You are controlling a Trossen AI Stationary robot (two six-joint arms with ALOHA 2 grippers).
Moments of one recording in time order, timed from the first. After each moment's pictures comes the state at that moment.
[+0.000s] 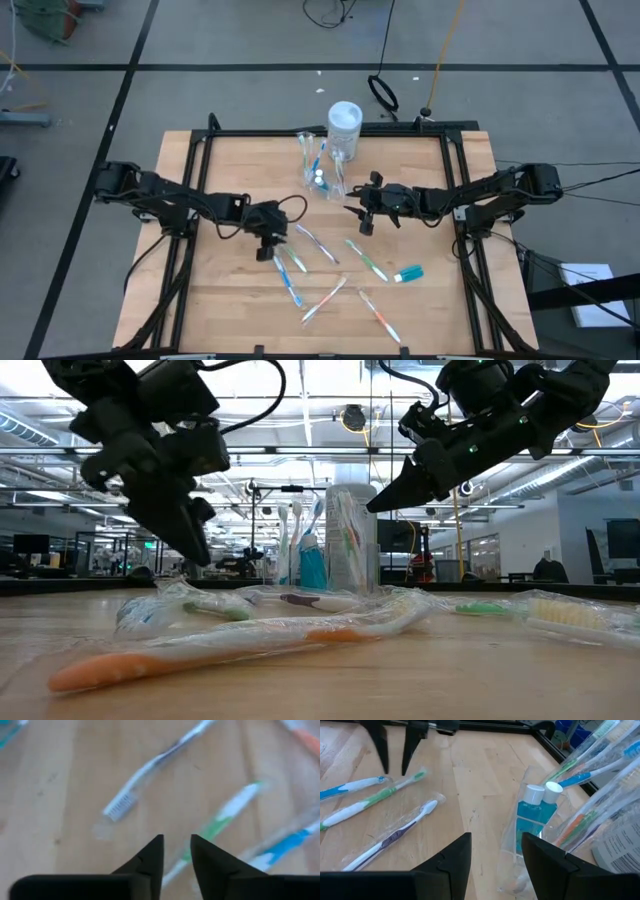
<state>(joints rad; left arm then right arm) -0.06 1.41 0.62 -0.12 0.10 -0.09 -0.04 1.42 0.56 0.44 0.21 -0.04</state>
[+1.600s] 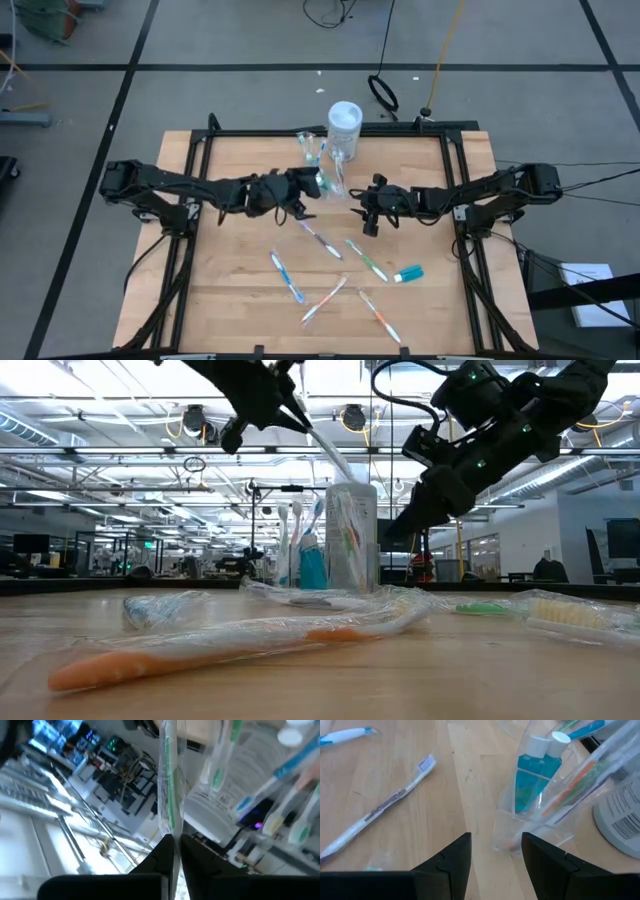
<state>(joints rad) -0.03 1.47 1.01 0.14 -0.70 2.21 -0.06 1.42 0.56 0.27 0.21 -0.03</state>
